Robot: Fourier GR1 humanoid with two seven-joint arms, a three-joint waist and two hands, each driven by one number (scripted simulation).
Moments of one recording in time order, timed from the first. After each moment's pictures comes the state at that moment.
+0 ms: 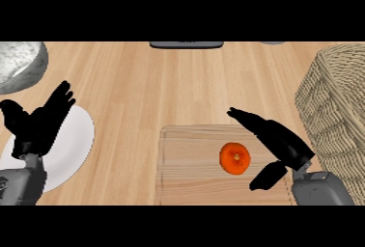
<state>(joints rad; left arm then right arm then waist) -0.19 0.33 0.08 -1.42 0.15 0.00 0.24 -0.19 -0.23 0.20 -1.62 0.63 0.48 0.03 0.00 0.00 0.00</state>
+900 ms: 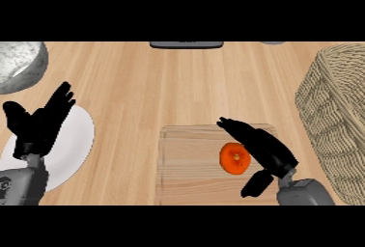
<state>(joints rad) -0.19 0.29 0.13 -1.41 0.09 -0.04 0.22 -0.14 -0.17 0.25 -1.58 0.78 0.44 -0.03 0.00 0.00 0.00</state>
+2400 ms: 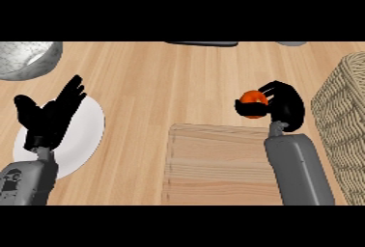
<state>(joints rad) -0.24 0.25 0.12 -1.41 0.06 -0.08 0.23 -0.47 0.00 -0.08 -1.30 0.98 -0.12 0.81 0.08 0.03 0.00</state>
